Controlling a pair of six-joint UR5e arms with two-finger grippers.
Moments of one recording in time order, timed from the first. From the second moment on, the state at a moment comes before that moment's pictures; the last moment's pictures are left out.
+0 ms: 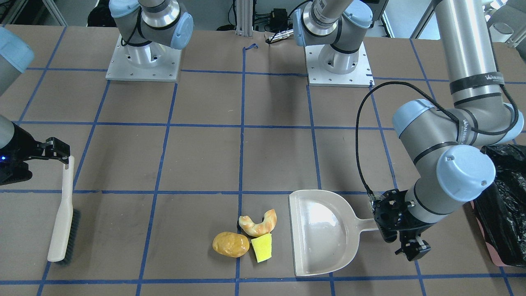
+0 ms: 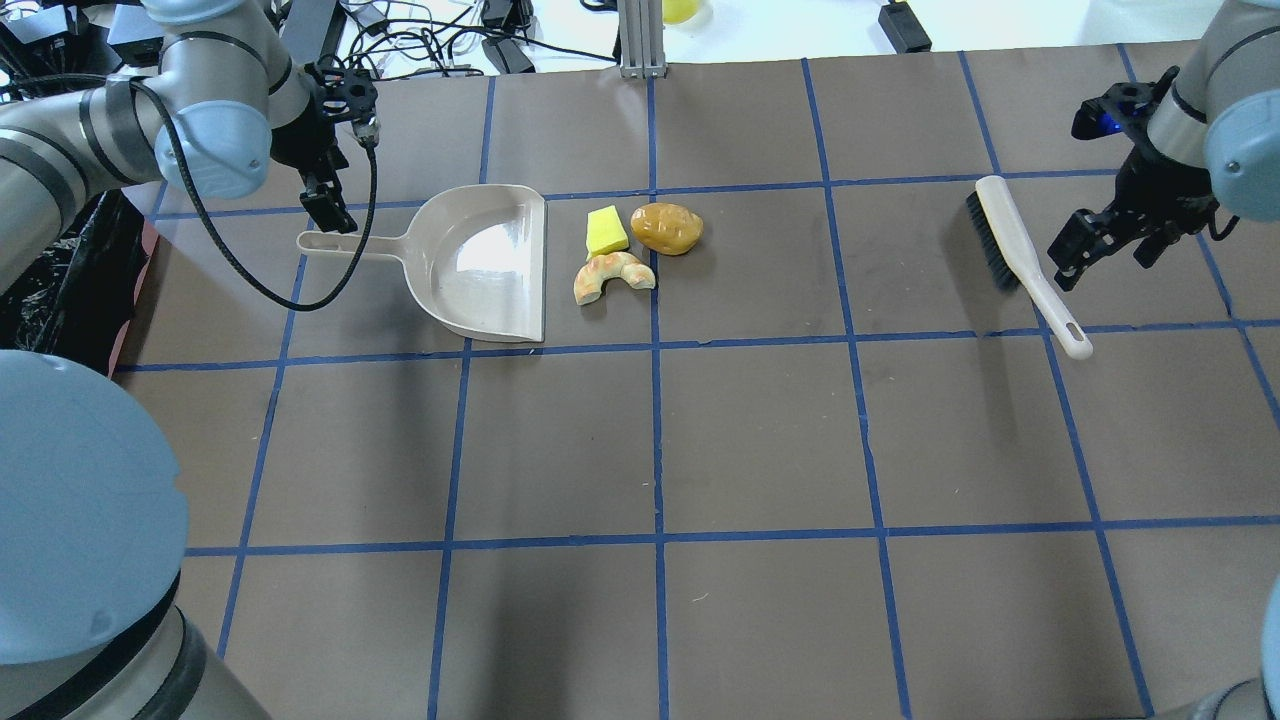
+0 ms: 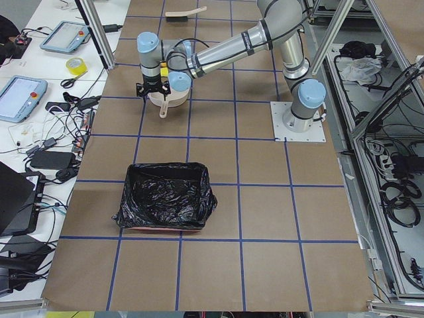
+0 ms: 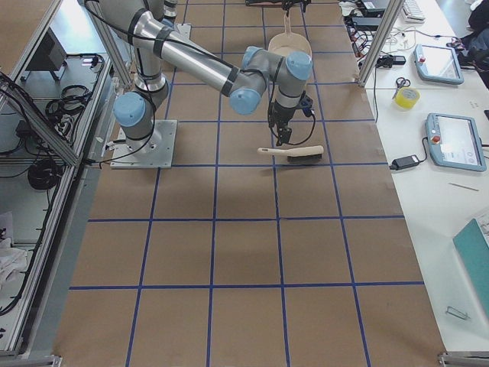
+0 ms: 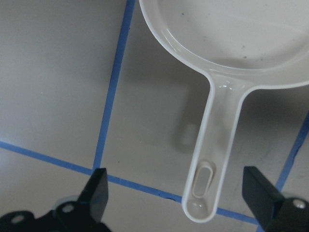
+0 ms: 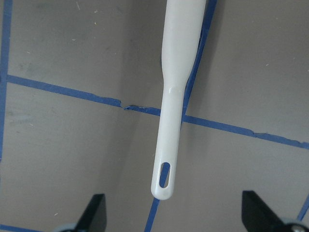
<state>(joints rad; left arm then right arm) -1.42 -2.10 -1.46 -1.07 1.61 1.50 1.18 -1.30 1.73 -1.90 -1.65 -0.63</state>
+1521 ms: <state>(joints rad) -1.43 -2.08 -1.53 -1.14 1.68 1.55 1.18 -1.19 1.78 -2.03 -1.65 -0.62</state>
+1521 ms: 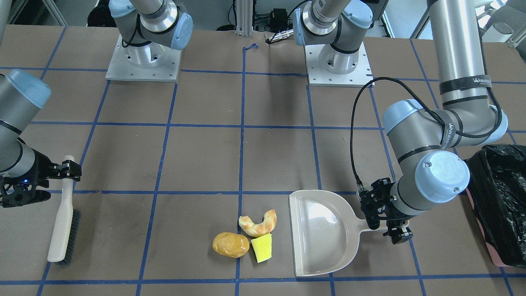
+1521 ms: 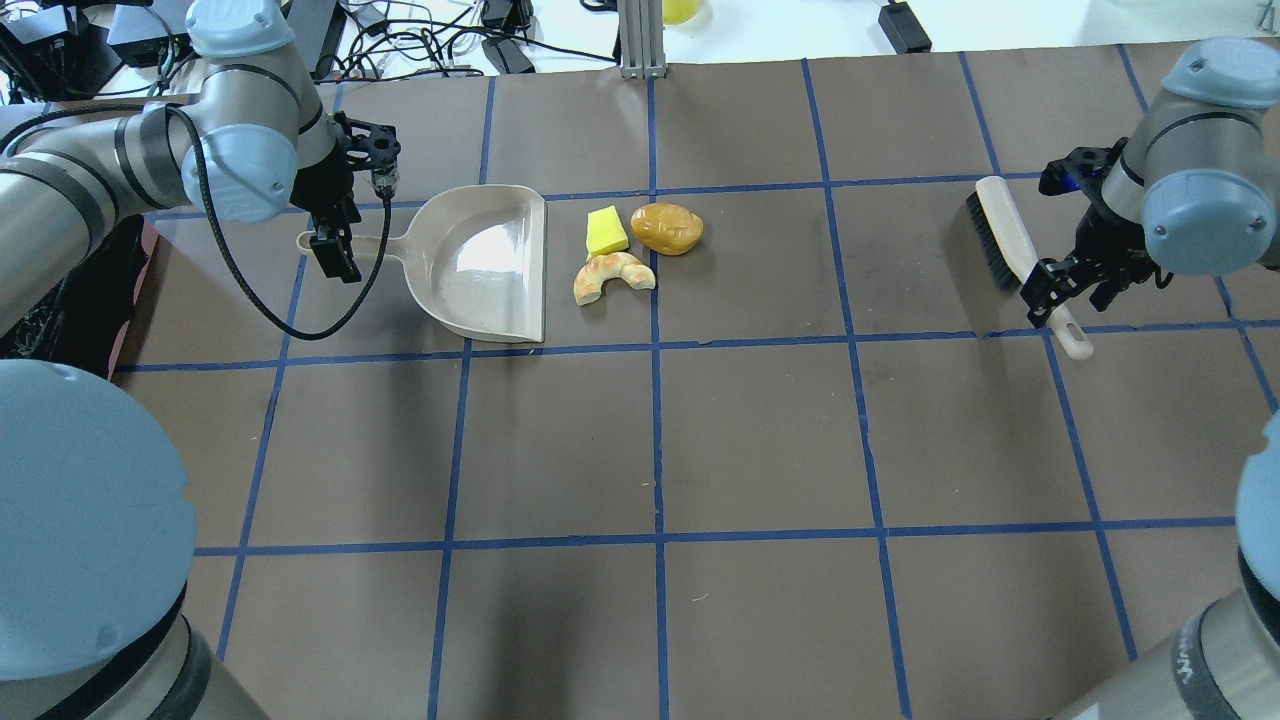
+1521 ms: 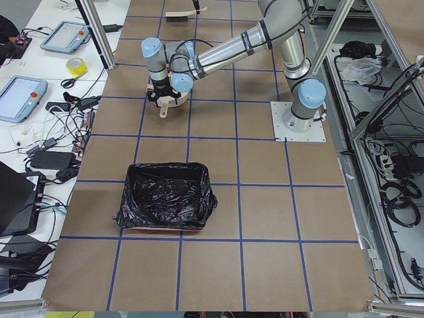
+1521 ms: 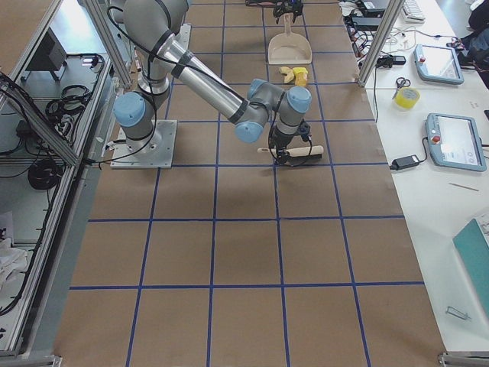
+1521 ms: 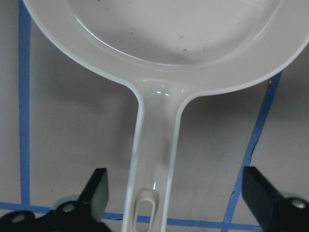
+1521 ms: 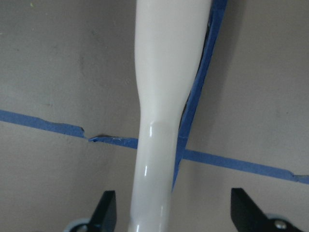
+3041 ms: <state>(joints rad) -1.43 -2.09 -1.62 -0.96 1.71 1.62 1.23 -1.19 1.74 -2.00 -1.64 -0.52</state>
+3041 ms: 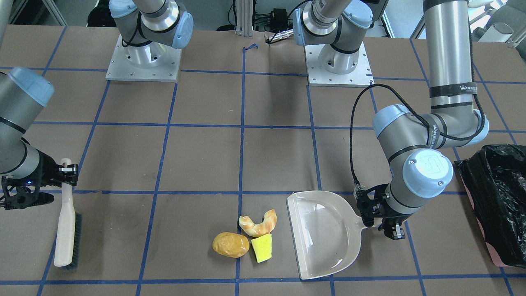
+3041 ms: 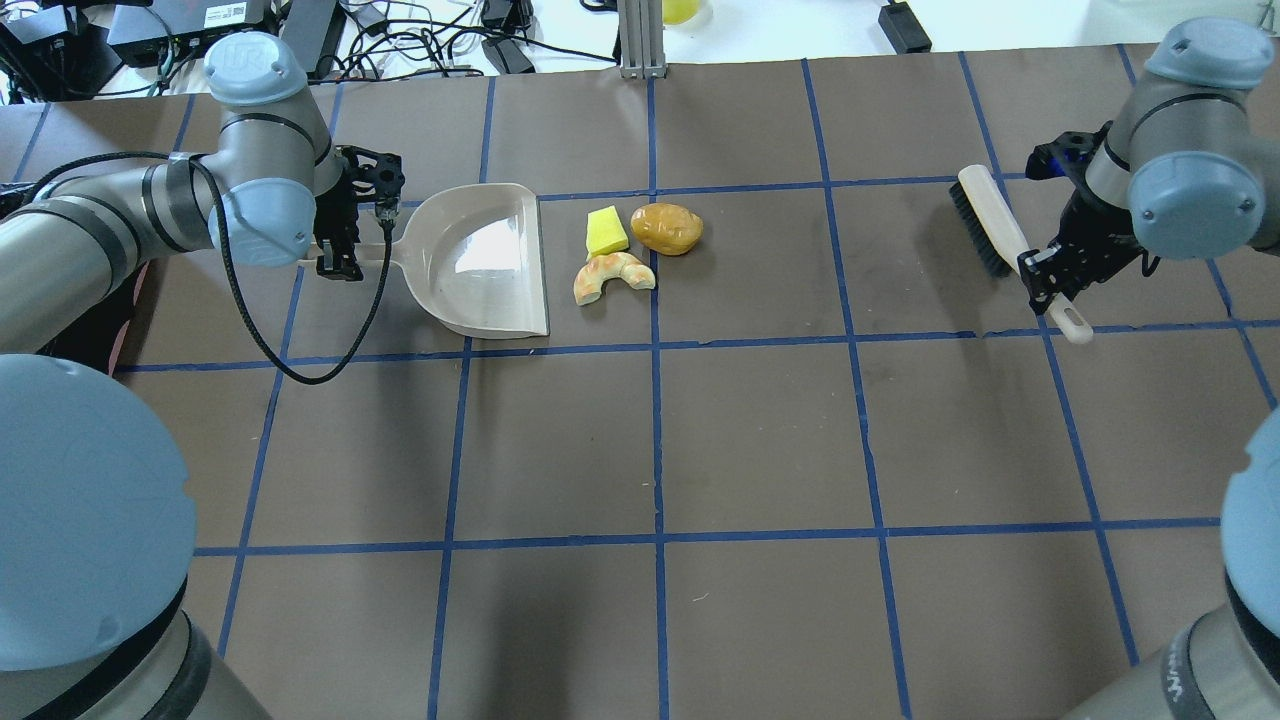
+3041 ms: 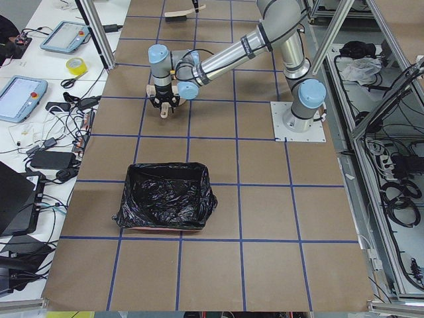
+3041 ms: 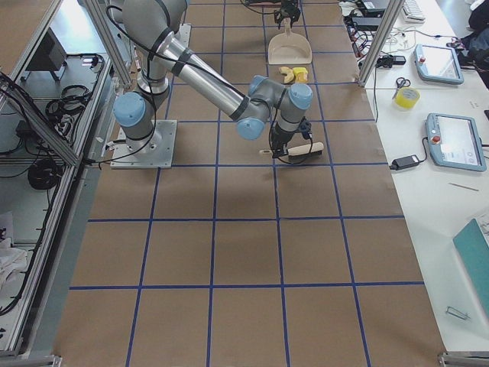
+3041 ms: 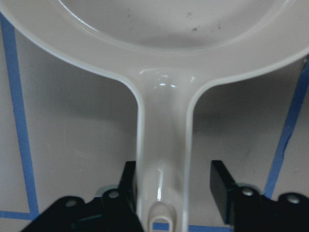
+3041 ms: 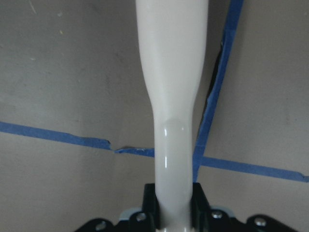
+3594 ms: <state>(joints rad) -1.43 -2.09 -1.62 -0.96 1.72 1.62 1.41 -1.19 1.71 -2.00 -1.57 -0.23</state>
